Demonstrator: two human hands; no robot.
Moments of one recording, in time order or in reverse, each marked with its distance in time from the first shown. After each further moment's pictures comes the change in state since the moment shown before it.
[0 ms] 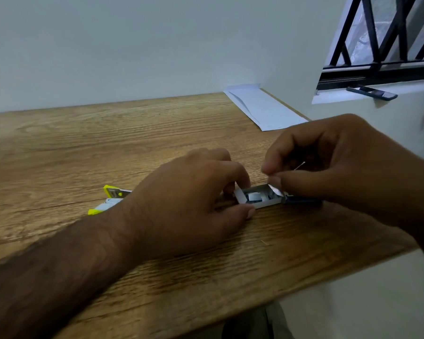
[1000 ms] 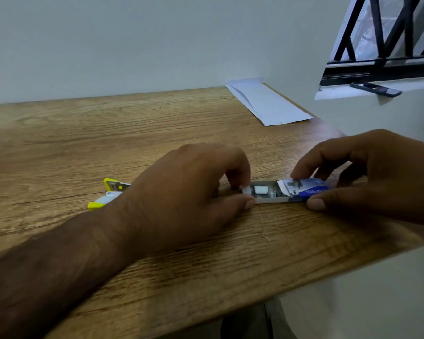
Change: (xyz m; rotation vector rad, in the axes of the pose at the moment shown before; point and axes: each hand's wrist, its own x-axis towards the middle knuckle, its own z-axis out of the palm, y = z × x) left_hand -0.002 -0.005 0.002 -0.089 0.103 0.031; right_hand -0.022 0.004 -0.031 -0.365 -0.219 0.252
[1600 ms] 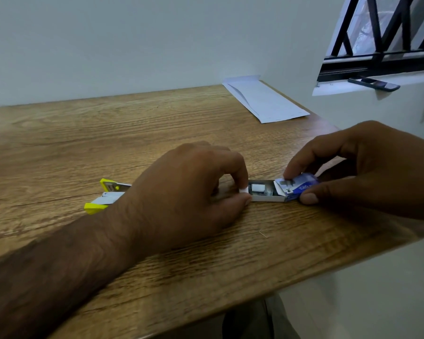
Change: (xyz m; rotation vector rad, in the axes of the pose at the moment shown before) left_hand 0.000 0.007 0.003 -0.002 0.037 0.025; right_hand 0.005 -0.009 0.003 0.120 0.045 -0.004
